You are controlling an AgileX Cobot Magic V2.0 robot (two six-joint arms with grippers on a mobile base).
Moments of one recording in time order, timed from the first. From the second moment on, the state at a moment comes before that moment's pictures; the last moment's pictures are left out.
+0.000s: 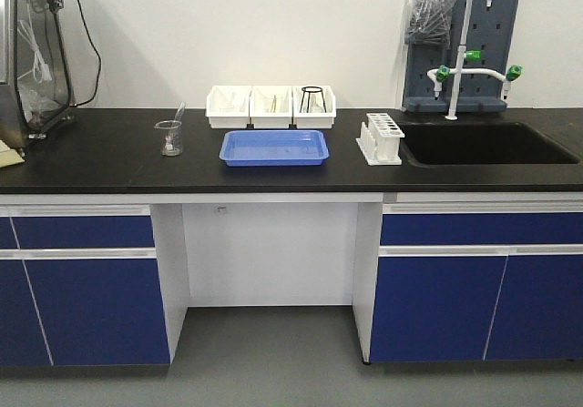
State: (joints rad) left arm 0.02 -0.01 0.03 -0.05 0.16 -0.02; right arm -0.01 -0.01 0.03 -0.10 0.01 0.07
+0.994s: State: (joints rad) left arm 0.02 -0.01 0.03 -0.05 0.16 -0.02; right arm -0.01 -0.01 0.03 -0.10 0.01 0.07
